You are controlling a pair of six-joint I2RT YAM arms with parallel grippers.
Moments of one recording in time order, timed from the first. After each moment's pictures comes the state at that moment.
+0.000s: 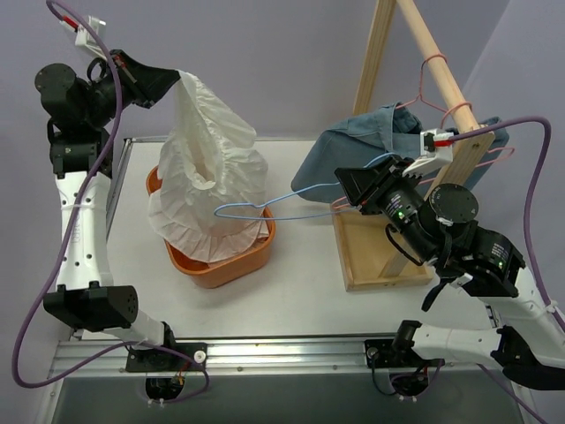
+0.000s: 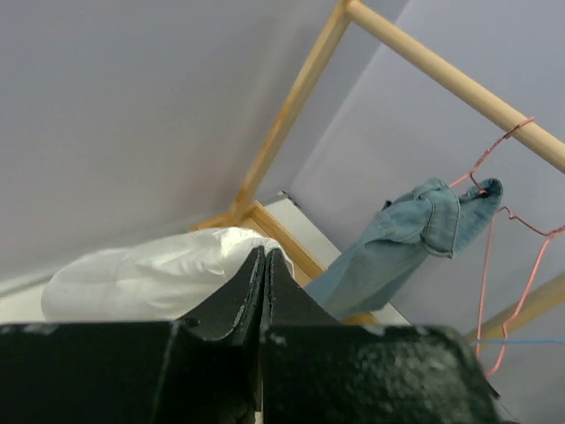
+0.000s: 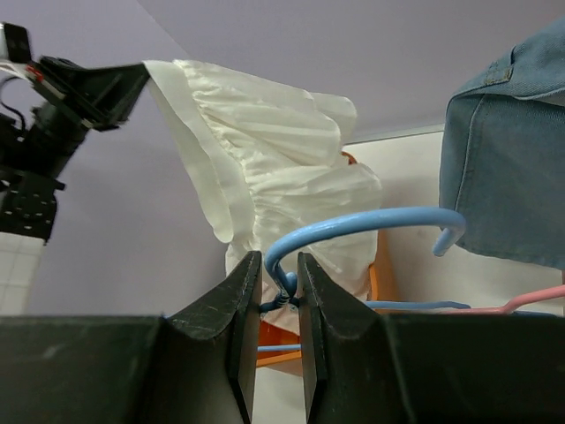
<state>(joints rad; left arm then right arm) 0.08 1.54 1.94 -0.14 0.78 -0.63 1.01 0.99 1.54 -0.55 0.54 0.62</state>
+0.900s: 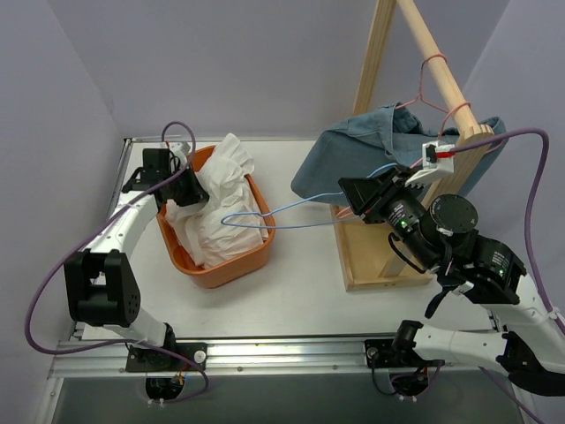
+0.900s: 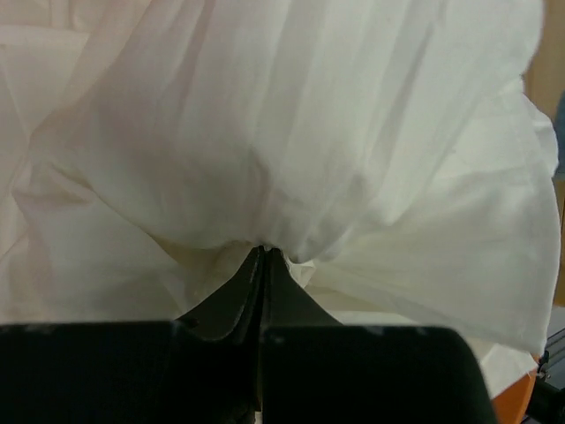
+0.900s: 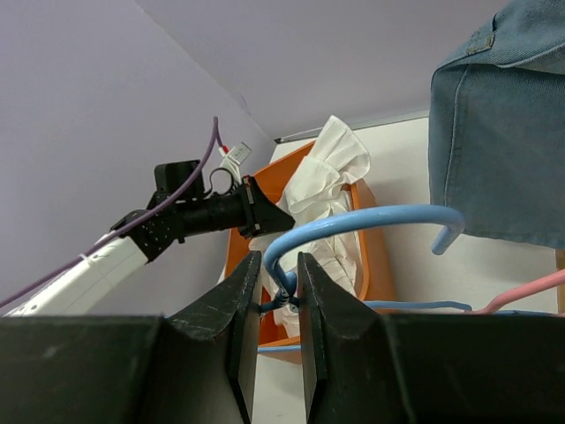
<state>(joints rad) -0.06 1.56 1.24 -0.48 0.37 -0.34 1.01 0.92 1.45 -0.55 0.55 0.66</state>
